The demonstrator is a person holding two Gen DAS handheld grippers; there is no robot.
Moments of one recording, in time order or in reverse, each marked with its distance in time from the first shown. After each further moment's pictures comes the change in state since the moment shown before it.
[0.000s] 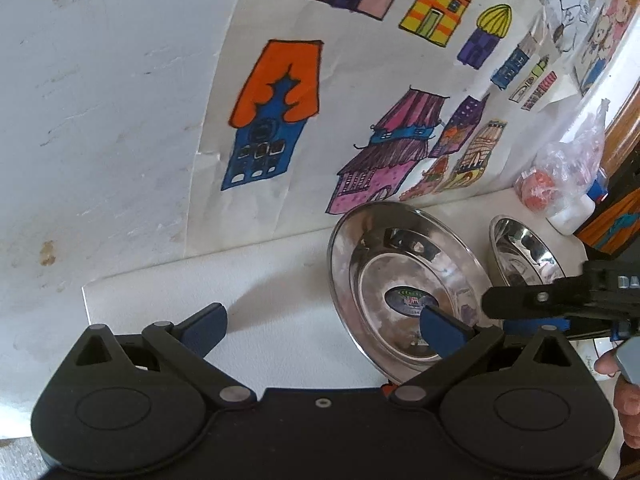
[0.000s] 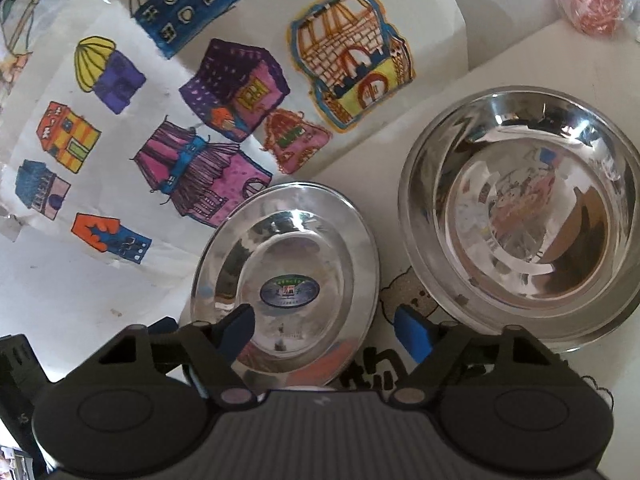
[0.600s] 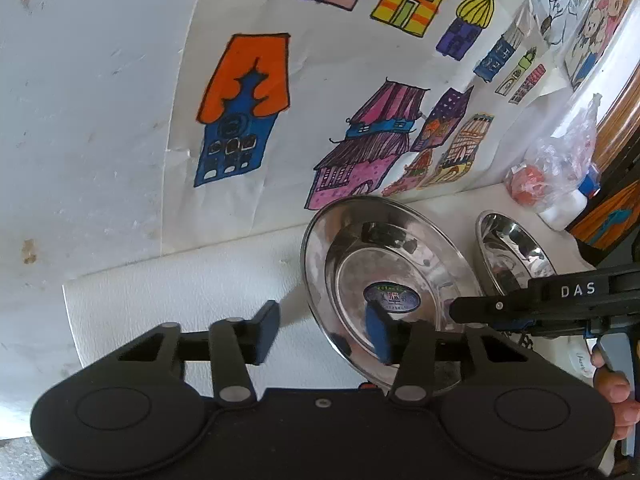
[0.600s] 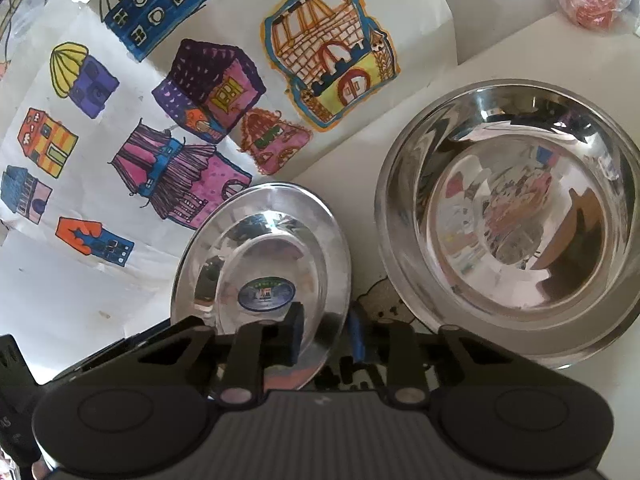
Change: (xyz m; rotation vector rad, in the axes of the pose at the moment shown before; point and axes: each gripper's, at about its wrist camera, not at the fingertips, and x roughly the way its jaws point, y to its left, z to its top) left arm 0.006 -0.011 0.002 0.011 0.015 -0.020; right arm 0.003 -0.014 0.005 0.001 0.001 -0.006
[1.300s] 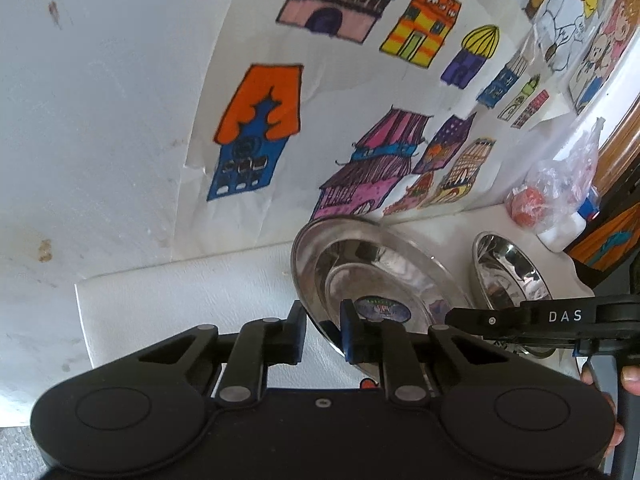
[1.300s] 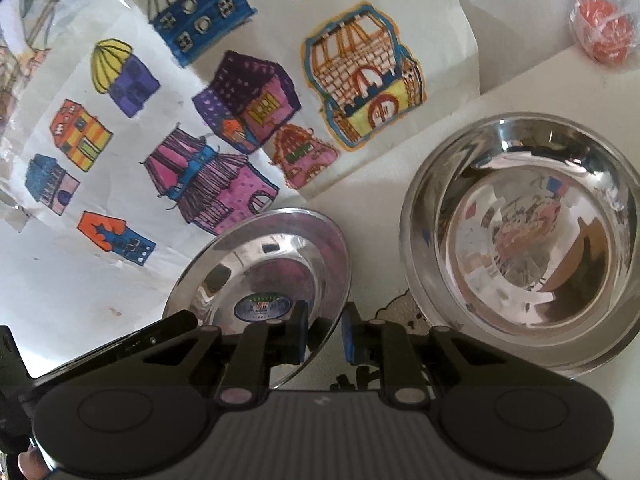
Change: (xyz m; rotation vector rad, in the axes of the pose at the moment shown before) left arm -0.015 0.003 0.004 -0.052 -0.038 -0.001; right arm -0.010 0.010 -0.002 -0.068 -0.064 0.021
